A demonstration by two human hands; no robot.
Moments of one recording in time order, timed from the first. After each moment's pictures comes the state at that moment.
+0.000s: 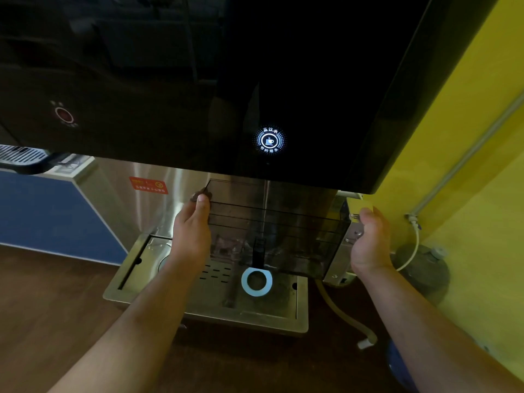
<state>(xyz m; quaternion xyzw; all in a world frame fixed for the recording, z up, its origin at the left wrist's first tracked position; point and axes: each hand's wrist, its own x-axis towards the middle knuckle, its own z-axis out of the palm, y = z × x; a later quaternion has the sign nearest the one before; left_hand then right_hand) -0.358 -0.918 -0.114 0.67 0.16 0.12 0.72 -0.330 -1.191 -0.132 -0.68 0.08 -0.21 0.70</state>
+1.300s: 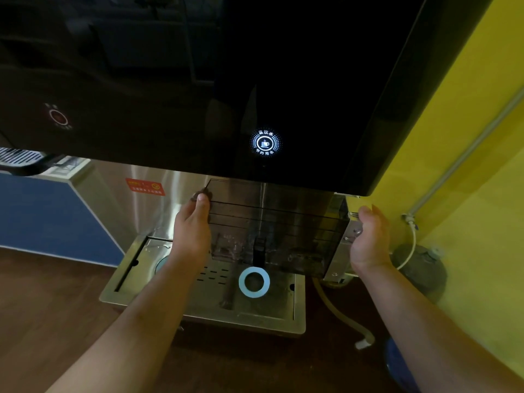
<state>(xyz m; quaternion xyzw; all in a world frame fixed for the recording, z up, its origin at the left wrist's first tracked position) -0.350 -0.920 -0.118 0.67 0.13 0.10 0.72 -0.327 -1.197 -0.130 -0.68 0.08 -0.19 0.71</state>
